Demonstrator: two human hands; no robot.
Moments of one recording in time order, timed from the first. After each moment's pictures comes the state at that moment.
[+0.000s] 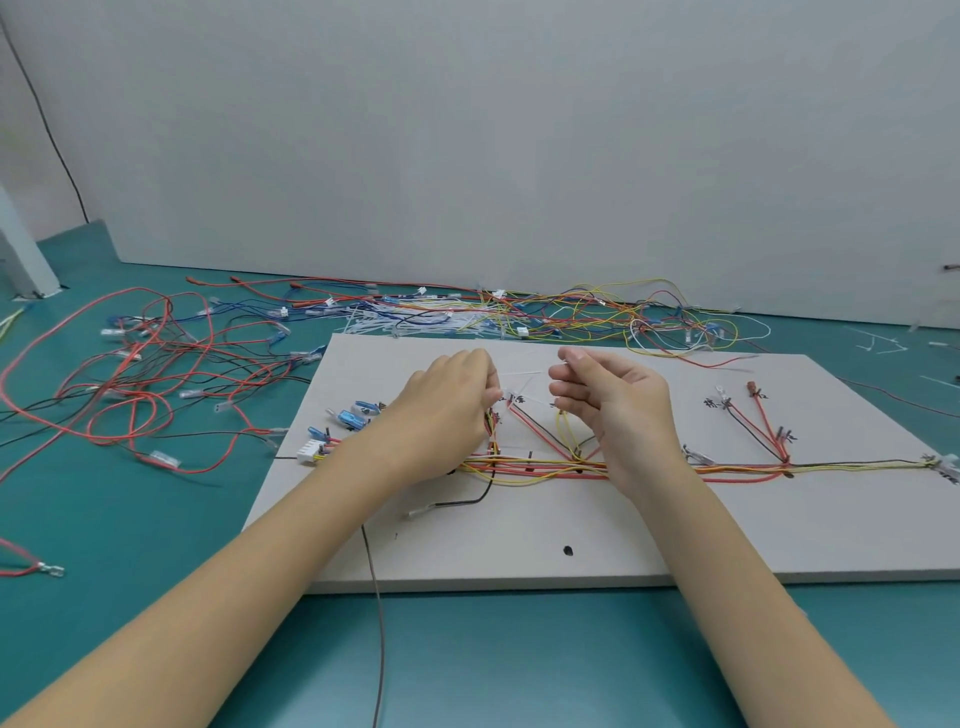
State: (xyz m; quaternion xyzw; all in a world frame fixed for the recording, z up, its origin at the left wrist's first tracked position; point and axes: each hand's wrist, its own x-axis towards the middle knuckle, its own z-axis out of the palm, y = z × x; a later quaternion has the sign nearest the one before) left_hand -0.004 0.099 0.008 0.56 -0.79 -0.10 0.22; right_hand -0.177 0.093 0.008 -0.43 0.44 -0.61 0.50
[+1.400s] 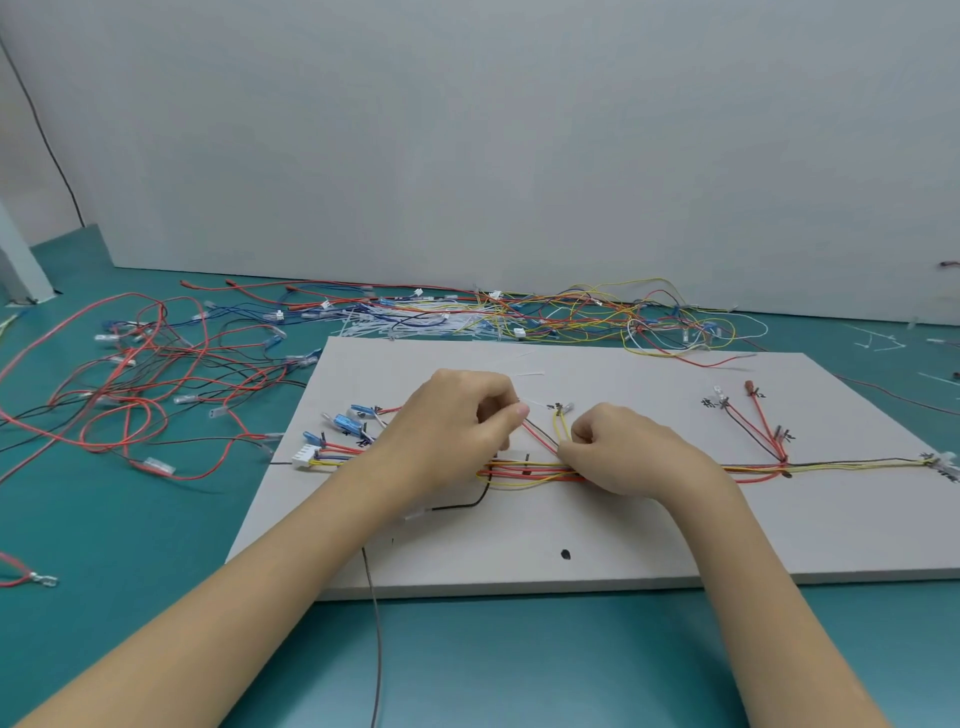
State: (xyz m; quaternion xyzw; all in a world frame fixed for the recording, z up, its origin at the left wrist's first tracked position) left_hand -0.010 0.110 0.001 0.49 -0.78 -0.19 0.35; right_hand -0.205 0.093 0.004 -0.75 0.64 -0.05 0.14
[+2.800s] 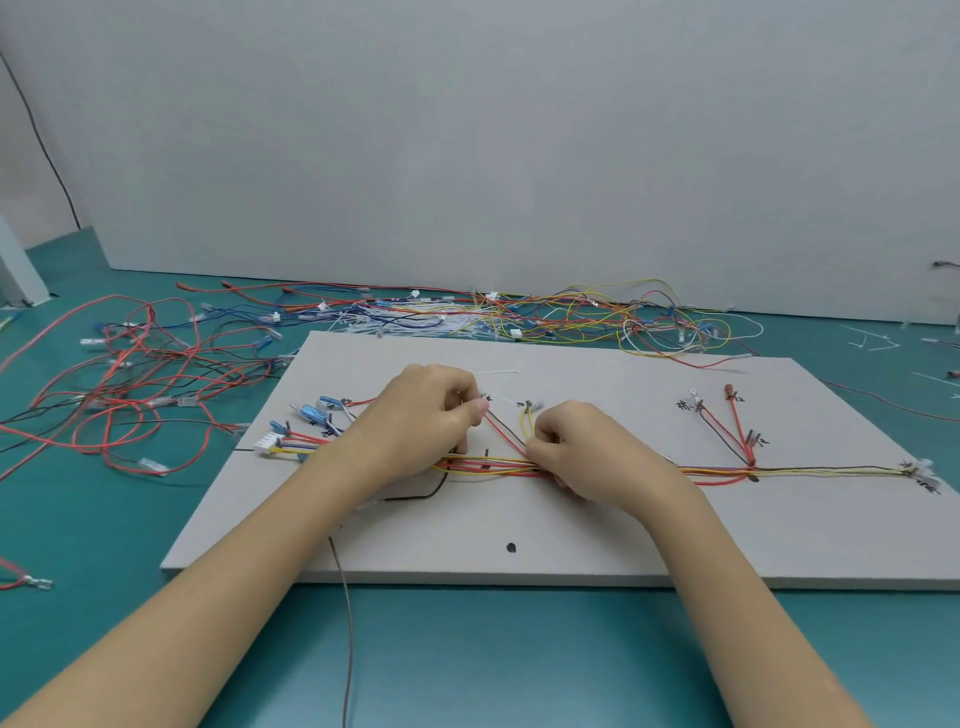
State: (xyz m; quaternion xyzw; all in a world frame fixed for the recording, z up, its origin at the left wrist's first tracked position) left_hand 0.010 0.097 0.000 0.54 -0.76 -0.20 0.30; right_hand -0.183 0.098 0.002 -0.79 0.57 -0.13 0.20
